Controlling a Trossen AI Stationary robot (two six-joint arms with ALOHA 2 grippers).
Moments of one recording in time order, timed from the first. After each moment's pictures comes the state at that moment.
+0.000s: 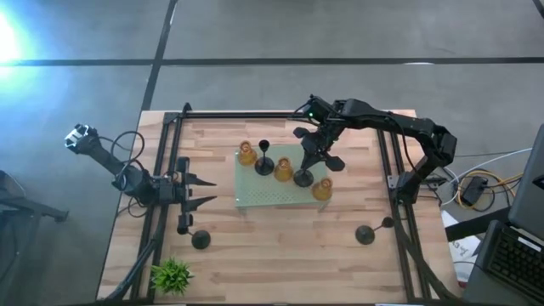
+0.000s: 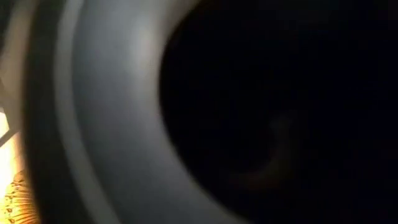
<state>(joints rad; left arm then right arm) -0.61 0.62 0.47 0.39 -0.63 0.37 -0.42 1.64 1.44 -0.97 -0.80 -0.79</state>
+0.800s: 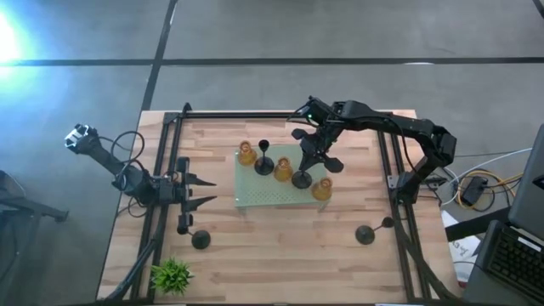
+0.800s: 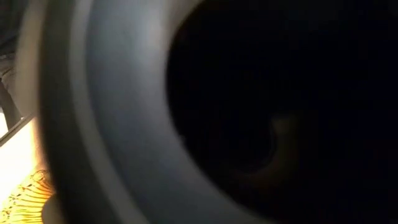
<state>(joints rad) -0.61 0.62 0.47 0.38 -0.63 0.37 -0.40 1.64 1.44 -0.93 -0.81 -0.79</state>
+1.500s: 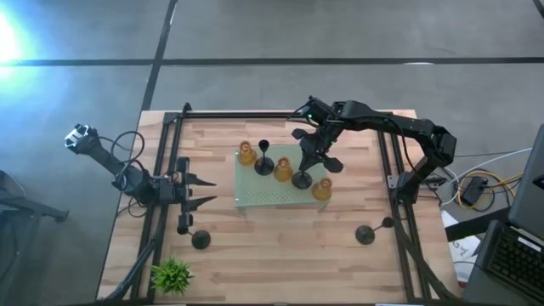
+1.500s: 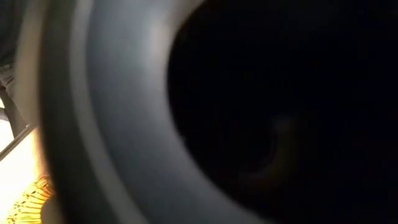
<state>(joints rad) -0.61 0.62 0.47 0.38 -0.63 0.37 -0.40 1.64 1.44 -0.93 -0.81 -0.74</state>
